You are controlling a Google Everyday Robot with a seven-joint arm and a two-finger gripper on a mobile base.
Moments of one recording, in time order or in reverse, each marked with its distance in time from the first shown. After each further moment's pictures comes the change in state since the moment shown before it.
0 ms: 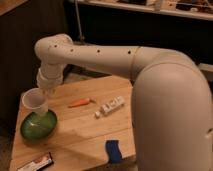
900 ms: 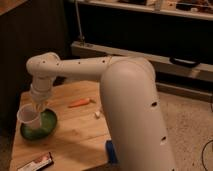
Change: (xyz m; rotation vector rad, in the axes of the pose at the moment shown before) arm 0.002 0.018 0.092 -0.045 0.133 -0.107
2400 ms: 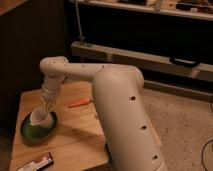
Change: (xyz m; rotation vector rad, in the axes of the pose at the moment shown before) arm -0.010 -0.053 0.026 -0.054 0.116 -0.005
